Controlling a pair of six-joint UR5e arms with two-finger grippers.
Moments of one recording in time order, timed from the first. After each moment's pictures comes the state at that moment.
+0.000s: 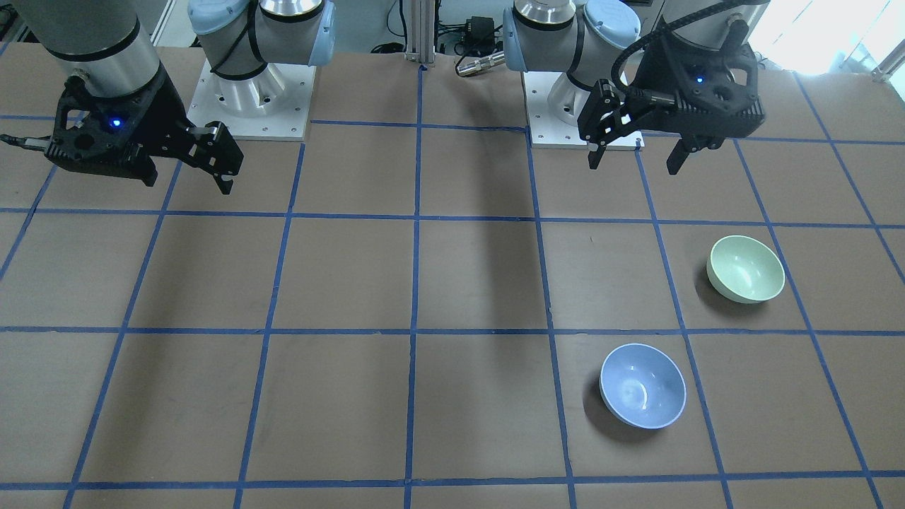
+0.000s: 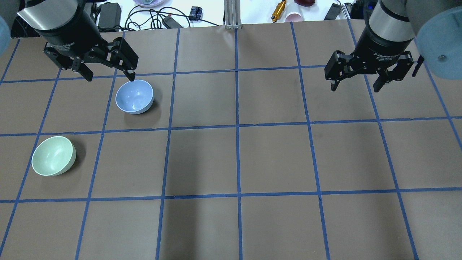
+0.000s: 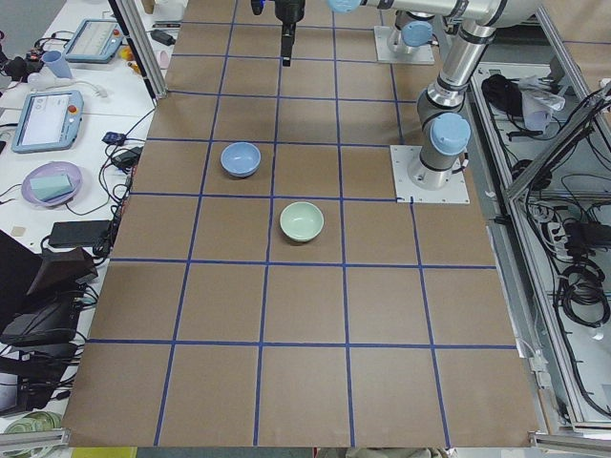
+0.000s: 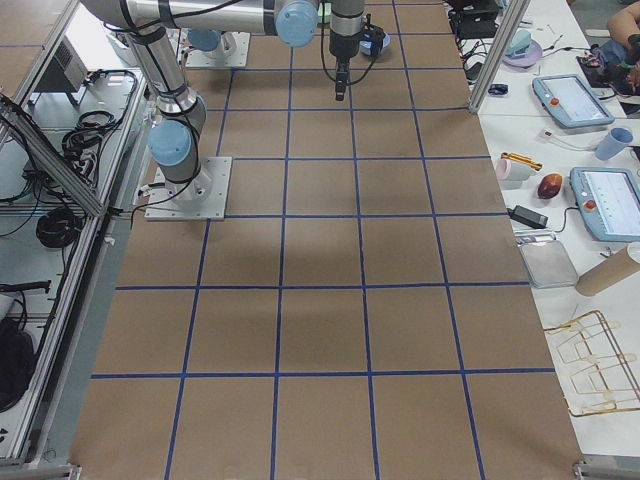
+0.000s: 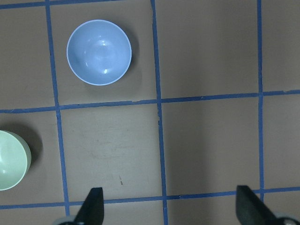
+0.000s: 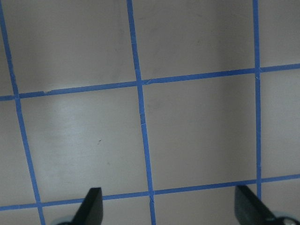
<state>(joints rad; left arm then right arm) -1.55 -1.54 -1.50 -1.62 1.57 0.09 1.52 -1.59 1.63 -1.60 -1.59 0.04</state>
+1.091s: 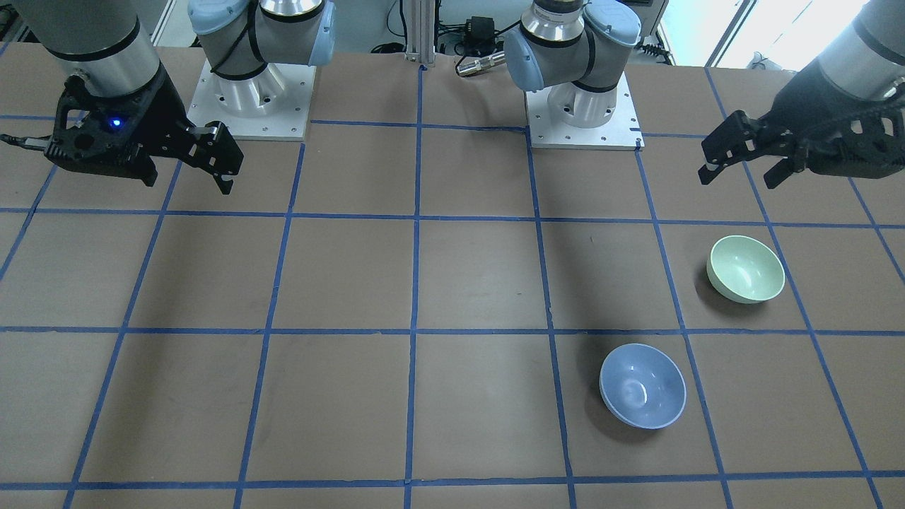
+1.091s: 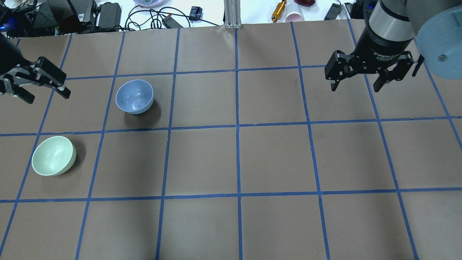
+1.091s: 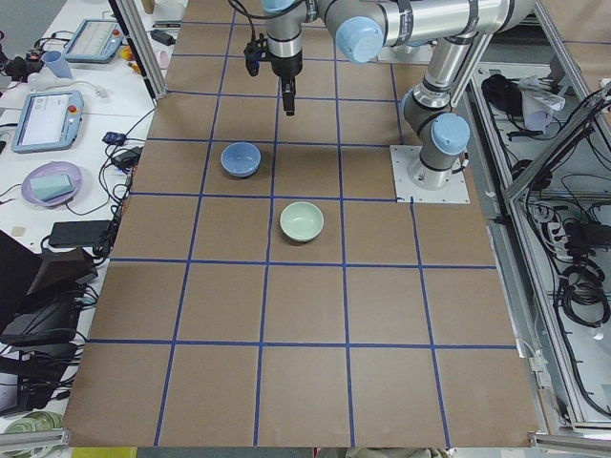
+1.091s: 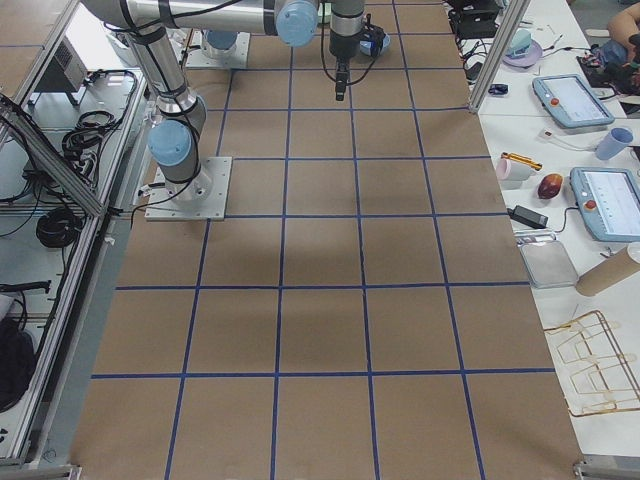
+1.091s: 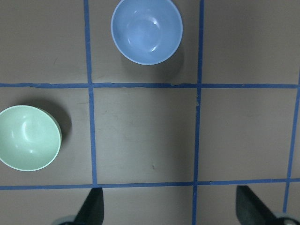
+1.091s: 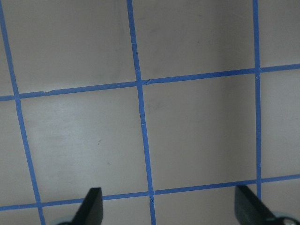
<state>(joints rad) -1.13 -1.55 -1.59 -1.69 1.50 0.43 1.52 -1.59 1.63 -1.60 -1.59 0.04</state>
